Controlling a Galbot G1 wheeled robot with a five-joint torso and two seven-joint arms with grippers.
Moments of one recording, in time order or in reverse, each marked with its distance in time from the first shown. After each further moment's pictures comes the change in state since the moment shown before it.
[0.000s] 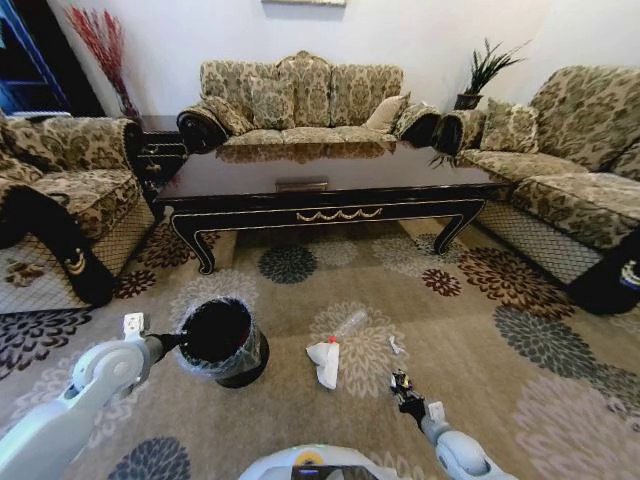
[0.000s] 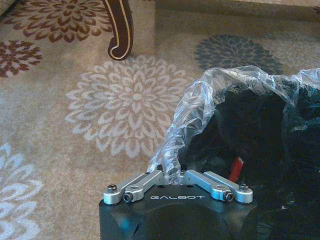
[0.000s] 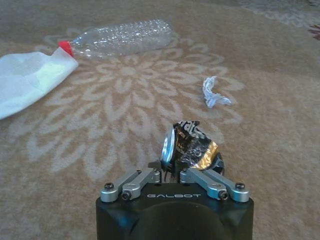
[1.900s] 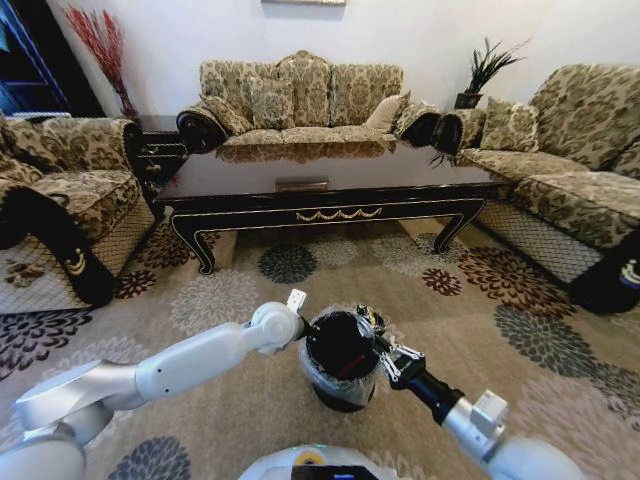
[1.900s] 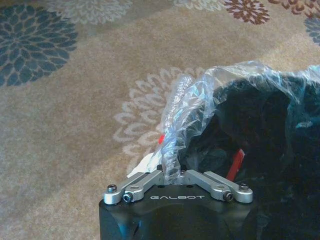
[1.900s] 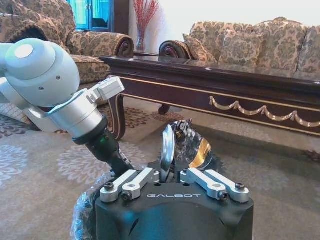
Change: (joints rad) left arm -1.128 -0.252 1.345 0.124 -0.322 0.000 -0.309; right arm -0.533 -0.166 0.378 1.019 -0.001 0.000 -0.059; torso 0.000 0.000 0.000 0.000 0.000
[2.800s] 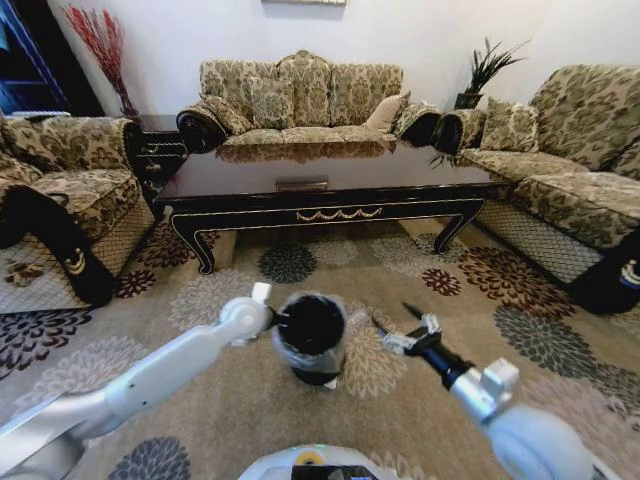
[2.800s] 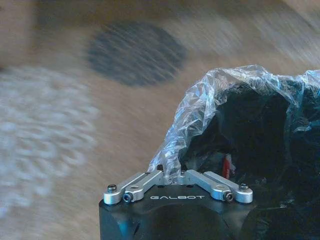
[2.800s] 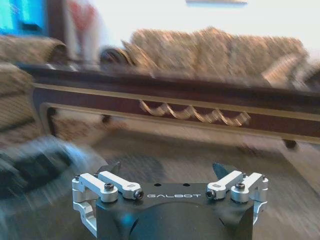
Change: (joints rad) left arm 0.286 0.125 -0.479 0.090 0.142 0.000 0.090; right arm 0.261 -0.007 0.080 -0.220 0.224 -0.064 0.074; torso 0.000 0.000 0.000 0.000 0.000
